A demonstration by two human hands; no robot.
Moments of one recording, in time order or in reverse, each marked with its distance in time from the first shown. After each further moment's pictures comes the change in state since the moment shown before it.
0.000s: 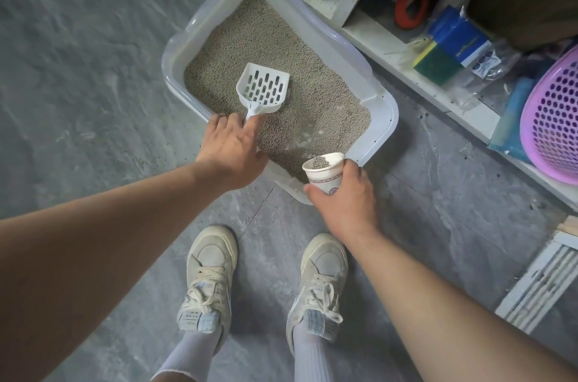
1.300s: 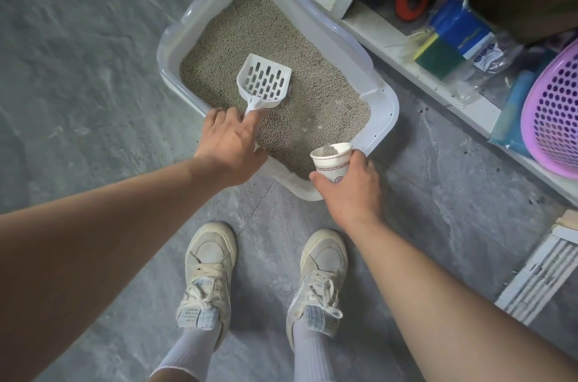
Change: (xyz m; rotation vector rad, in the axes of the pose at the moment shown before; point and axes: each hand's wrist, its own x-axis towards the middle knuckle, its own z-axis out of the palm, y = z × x) left_hand 0.000 -0.002 0.002 0.019 0.012 0.027; right_hand 0.008 -0.004 -0.006 -0.077 0.021 0.069
